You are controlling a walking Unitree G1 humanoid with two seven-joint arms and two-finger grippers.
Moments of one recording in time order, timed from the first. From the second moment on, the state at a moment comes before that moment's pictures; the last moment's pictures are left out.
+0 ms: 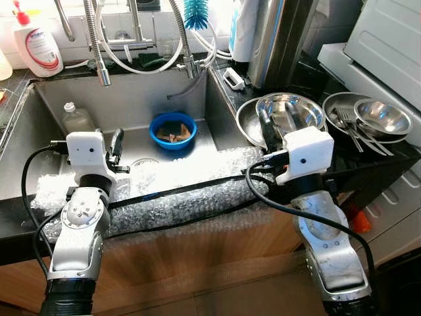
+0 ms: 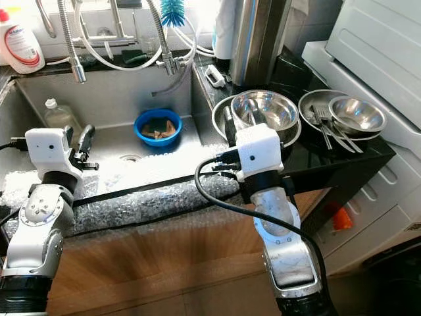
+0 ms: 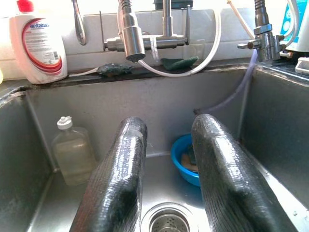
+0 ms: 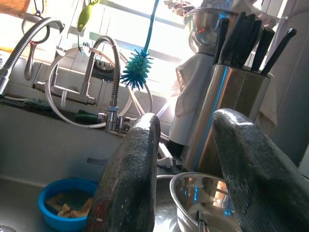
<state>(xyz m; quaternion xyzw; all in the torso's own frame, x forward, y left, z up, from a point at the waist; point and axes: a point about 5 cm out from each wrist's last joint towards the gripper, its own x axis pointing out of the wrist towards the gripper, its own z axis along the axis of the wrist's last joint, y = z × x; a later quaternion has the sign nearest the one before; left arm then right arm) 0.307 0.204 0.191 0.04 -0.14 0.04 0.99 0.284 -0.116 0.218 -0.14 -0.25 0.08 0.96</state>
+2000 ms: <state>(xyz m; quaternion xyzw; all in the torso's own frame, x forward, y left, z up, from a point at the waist) 0.307 0.202 0.191 0.04 -0.14 0.04 0.99 0.286 -0.127 0.182 -0.03 -0.12 0.04 0.99</state>
